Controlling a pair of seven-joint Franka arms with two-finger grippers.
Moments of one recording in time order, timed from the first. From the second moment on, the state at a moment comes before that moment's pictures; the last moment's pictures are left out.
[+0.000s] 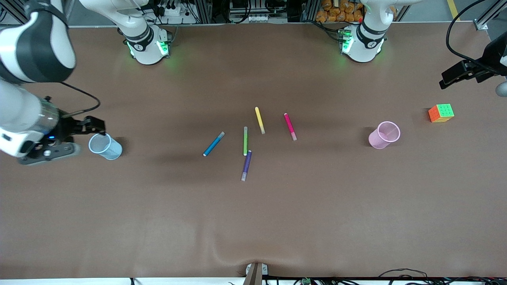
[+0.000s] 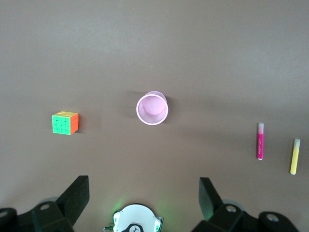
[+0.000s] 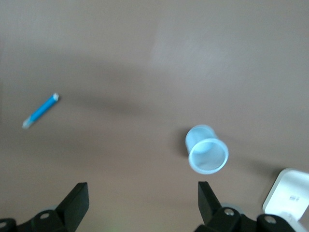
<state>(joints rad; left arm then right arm) 0.03 -0.06 -0.07 -1.54 0.04 1.41 -0.20 0.15 0.25 -0.03 -1.46 0.00 1.49 -0.17</state>
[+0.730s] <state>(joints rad) 0.02 -0.05 -0.08 -1.55 0.04 1.38 -0.20 0.19 0.17 -0.04 -1.44 0.18 1.14 0.16</state>
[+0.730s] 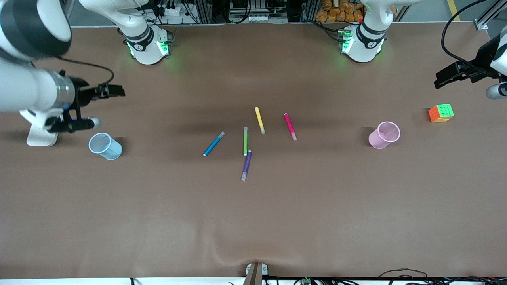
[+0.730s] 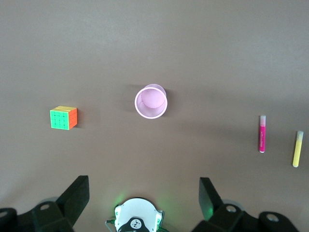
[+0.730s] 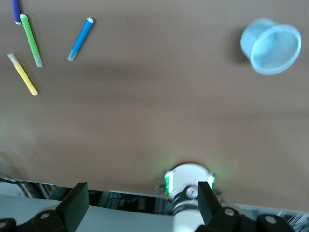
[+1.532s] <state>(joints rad) 0.02 -0.02 -0.12 -1.55 0.04 1.38 -0.20 0.25 0.30 -0.05 -1.46 0.18 1.60 0.29</state>
